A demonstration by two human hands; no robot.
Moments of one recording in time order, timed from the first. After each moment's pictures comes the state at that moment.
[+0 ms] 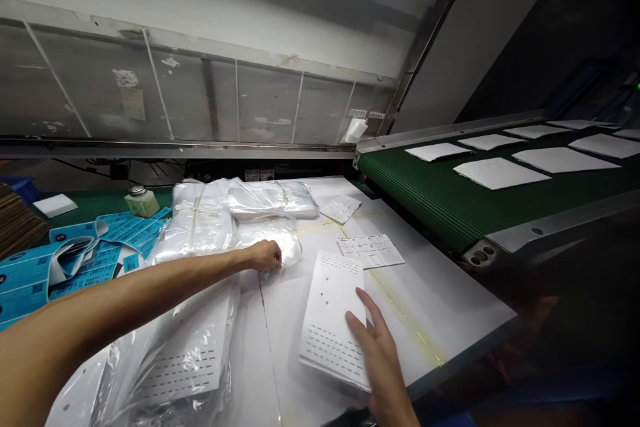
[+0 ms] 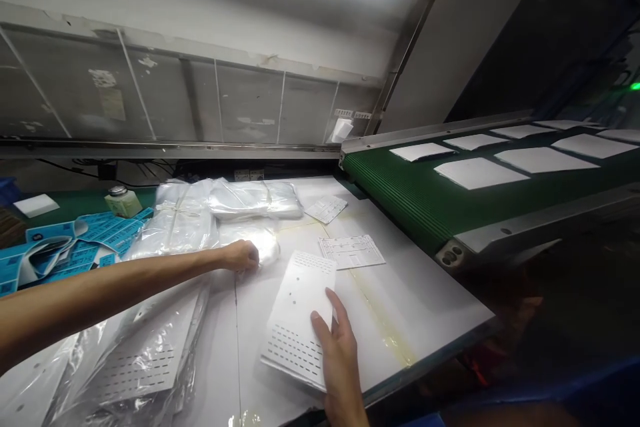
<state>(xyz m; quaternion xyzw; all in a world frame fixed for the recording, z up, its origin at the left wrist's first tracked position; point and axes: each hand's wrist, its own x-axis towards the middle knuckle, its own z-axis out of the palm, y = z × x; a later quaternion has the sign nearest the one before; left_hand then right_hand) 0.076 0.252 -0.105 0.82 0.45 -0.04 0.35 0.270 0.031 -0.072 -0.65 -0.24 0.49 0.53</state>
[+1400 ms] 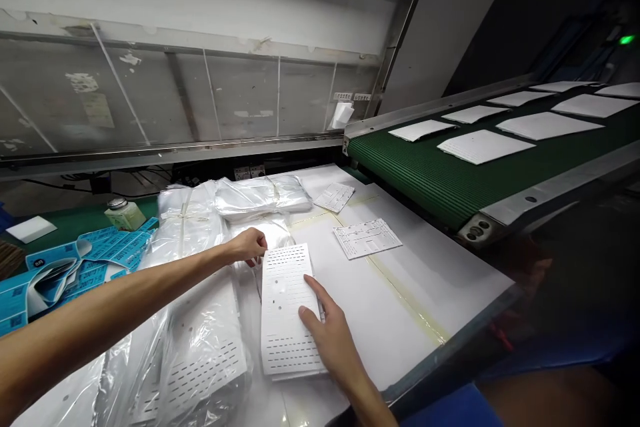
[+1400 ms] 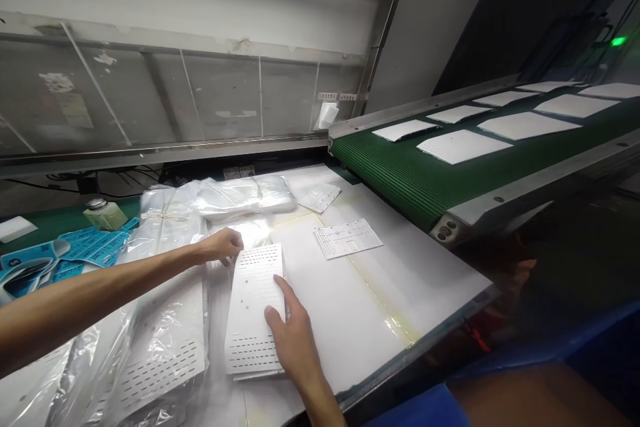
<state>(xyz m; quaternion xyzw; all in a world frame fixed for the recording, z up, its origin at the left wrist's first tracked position) 0.057 0.258 -0.088 0.72 0.50 0.08 0.47 0.233 0.055 -0.098 -0.58 -0.43 0.50 0.49</state>
